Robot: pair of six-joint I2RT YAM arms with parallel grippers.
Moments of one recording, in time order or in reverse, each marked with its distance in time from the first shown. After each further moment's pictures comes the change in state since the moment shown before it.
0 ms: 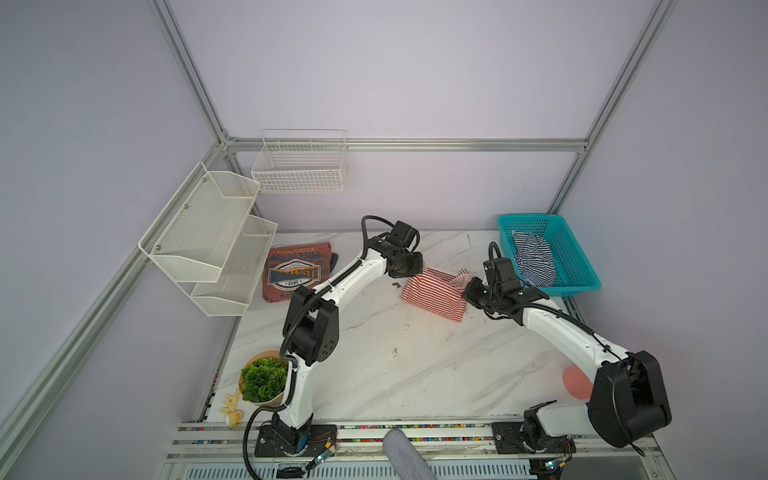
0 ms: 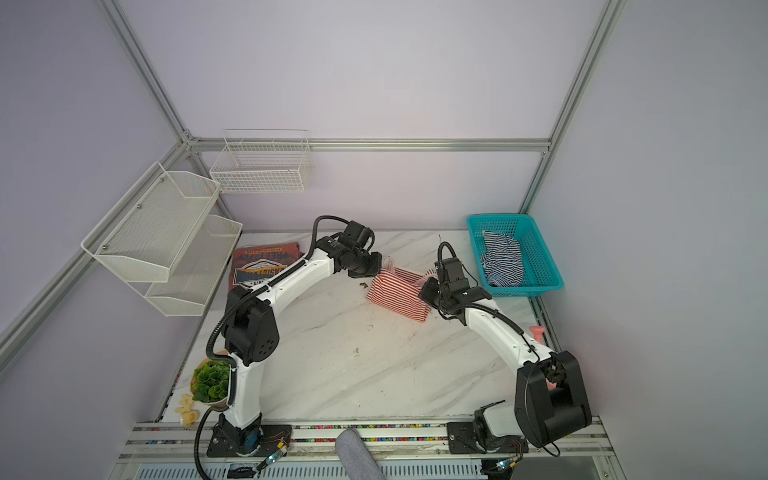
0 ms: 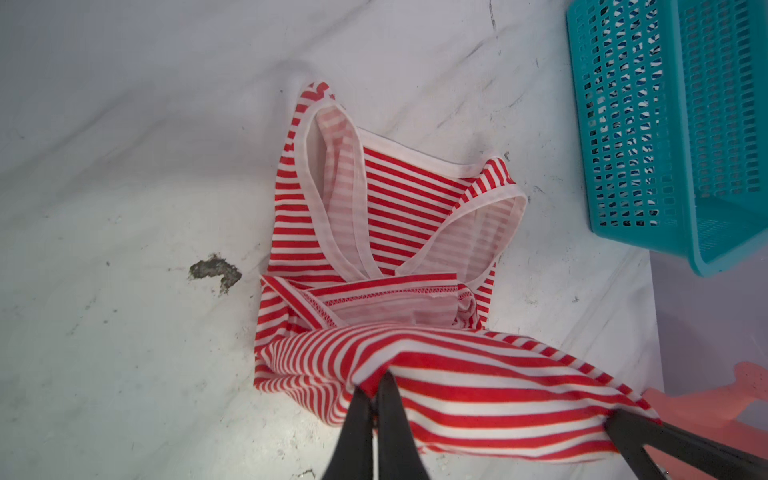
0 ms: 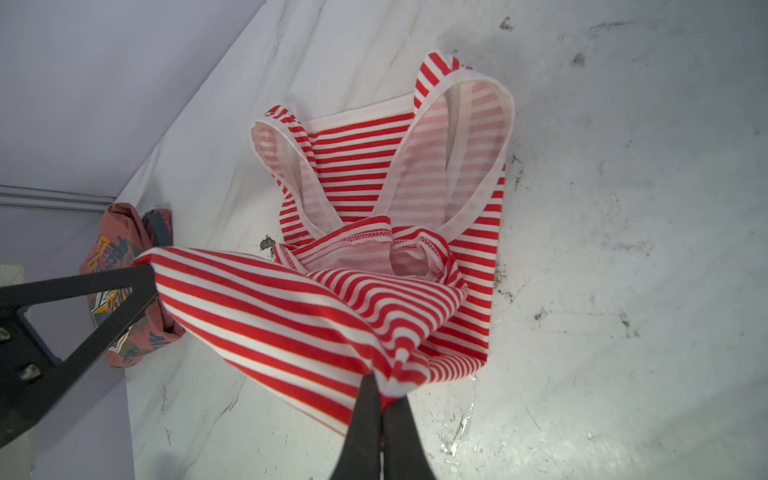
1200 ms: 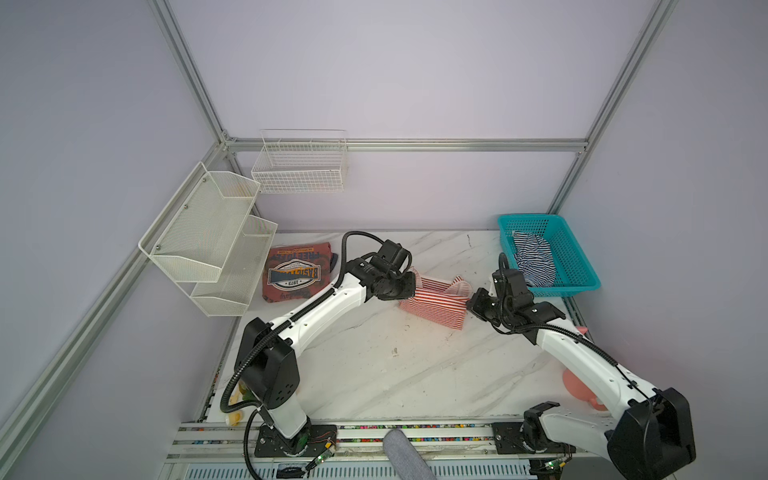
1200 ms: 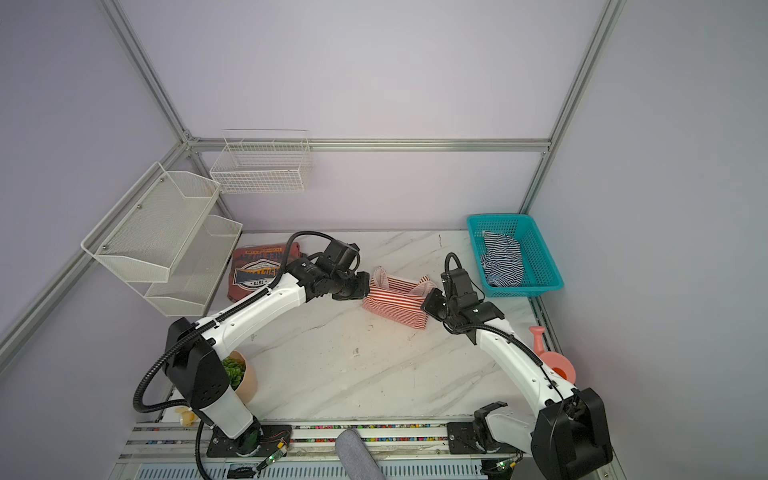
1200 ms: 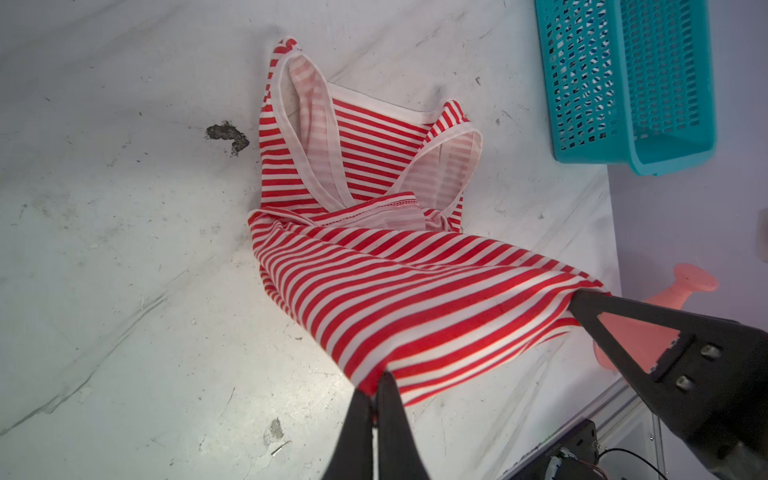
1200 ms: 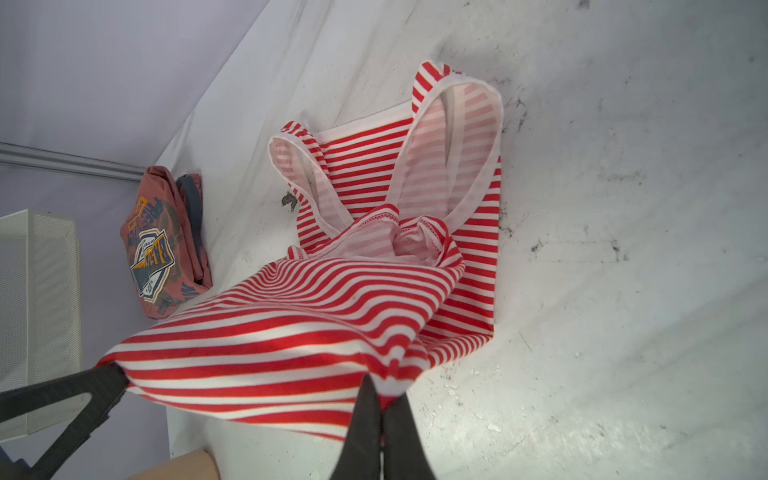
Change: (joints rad) left arm -0.084 -0.427 -0.444 0.034 -0.040 -0.085; right arm 0.027 -0.195 -0.098 -0.063 -0.046 0.023
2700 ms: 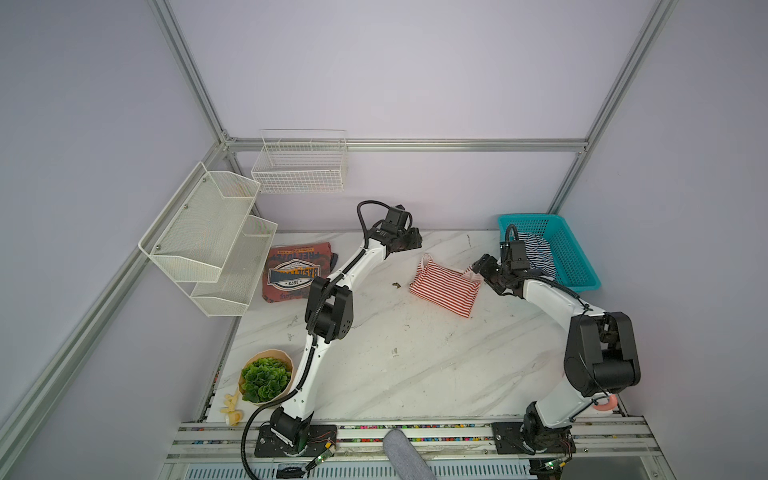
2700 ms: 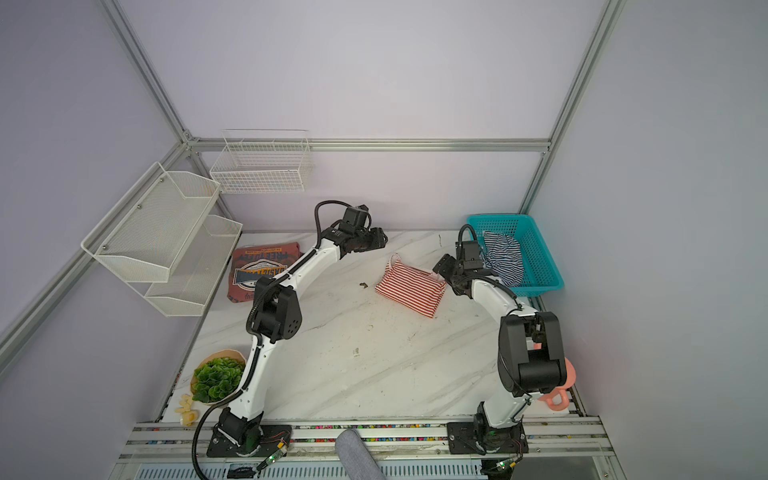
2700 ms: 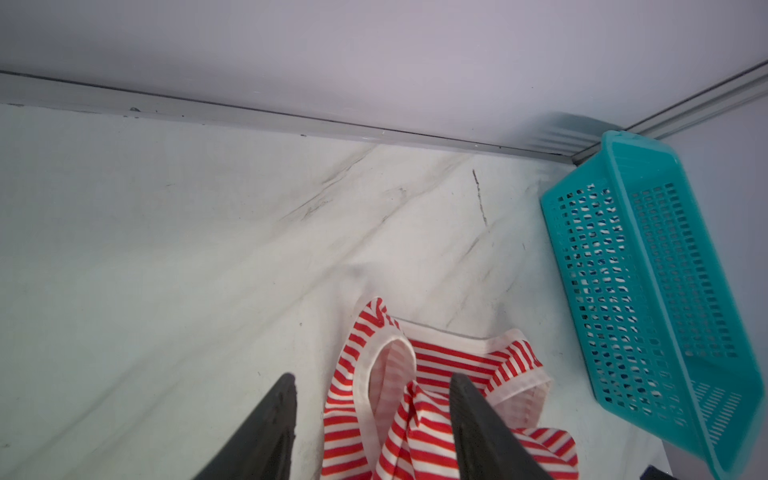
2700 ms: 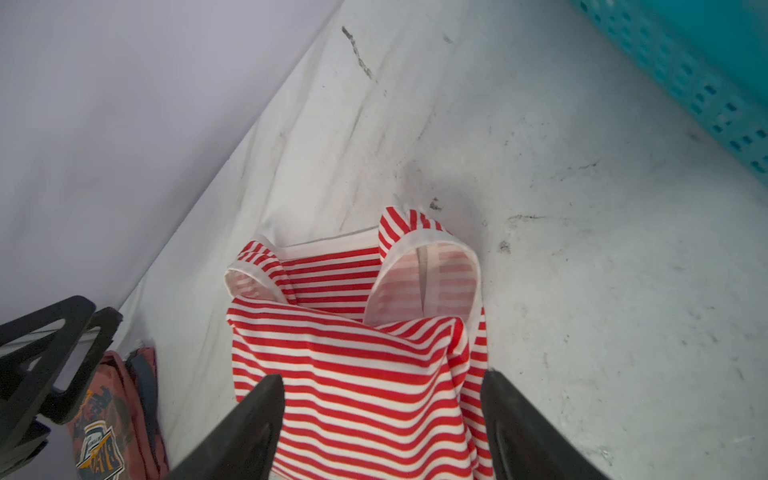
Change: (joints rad) left arm 0.186 0.714 0.762 0.199 0.048 0.098; right arm -0.237 0.432 0.243 0.221 0.014 -0.056
